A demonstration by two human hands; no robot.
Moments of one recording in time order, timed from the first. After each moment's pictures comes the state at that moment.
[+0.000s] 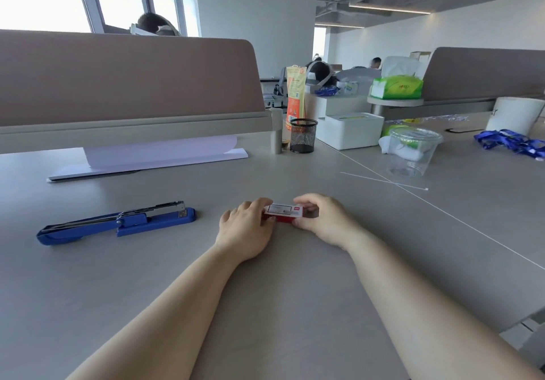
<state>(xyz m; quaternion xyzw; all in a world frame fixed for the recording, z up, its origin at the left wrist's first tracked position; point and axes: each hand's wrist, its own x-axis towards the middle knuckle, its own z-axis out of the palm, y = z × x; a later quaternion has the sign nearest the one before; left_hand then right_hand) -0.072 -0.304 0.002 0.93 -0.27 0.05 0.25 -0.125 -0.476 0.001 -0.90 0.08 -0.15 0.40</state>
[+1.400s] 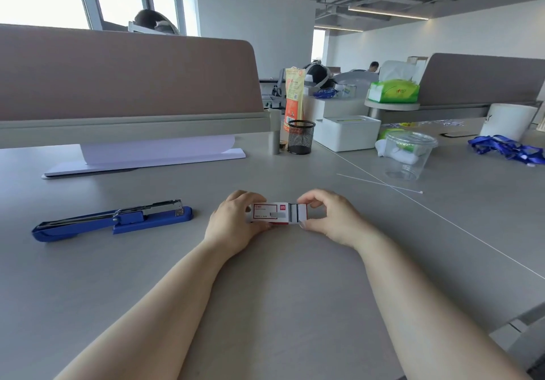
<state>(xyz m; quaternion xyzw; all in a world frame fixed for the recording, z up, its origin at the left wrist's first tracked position) -0.061 -0.290 0.002 0.88 -0.30 0.09 0.35 -0.144 -0.486 0.016 -0.92 0.04 -0.16 0.36</state>
